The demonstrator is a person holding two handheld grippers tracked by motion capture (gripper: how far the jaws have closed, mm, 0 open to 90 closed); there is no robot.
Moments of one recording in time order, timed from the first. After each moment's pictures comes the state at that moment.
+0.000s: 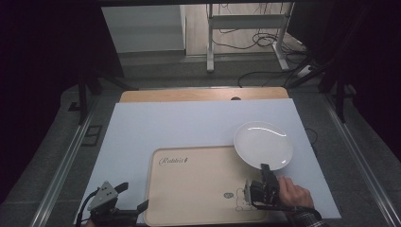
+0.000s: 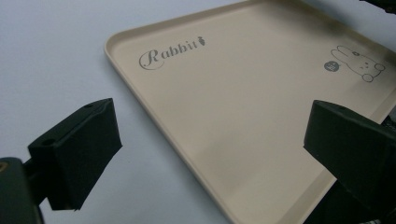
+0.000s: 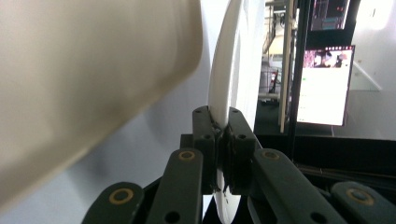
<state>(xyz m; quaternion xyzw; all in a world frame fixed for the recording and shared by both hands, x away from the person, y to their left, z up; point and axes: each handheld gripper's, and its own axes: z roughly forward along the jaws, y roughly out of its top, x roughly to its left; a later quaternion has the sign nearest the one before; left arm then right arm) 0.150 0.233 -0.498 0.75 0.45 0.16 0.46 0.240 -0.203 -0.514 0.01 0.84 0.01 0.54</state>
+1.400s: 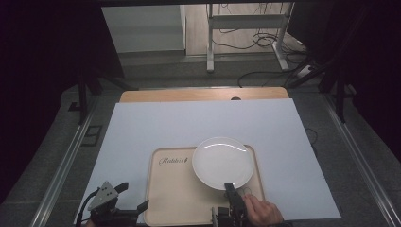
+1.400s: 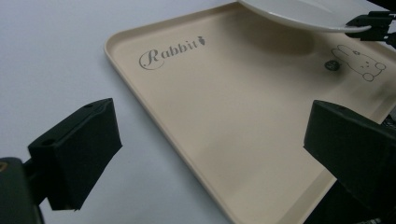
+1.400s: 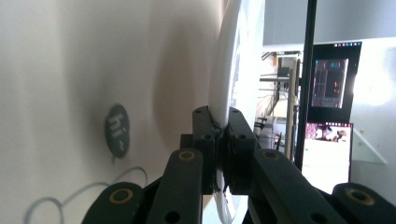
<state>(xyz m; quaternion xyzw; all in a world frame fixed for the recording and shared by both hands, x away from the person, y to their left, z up) 0.150 0.233 -0.498 0.75 0.45 0.16 0.46 0.177 -0.121 -0.522 -0.10 0.85 0.09 0.51</state>
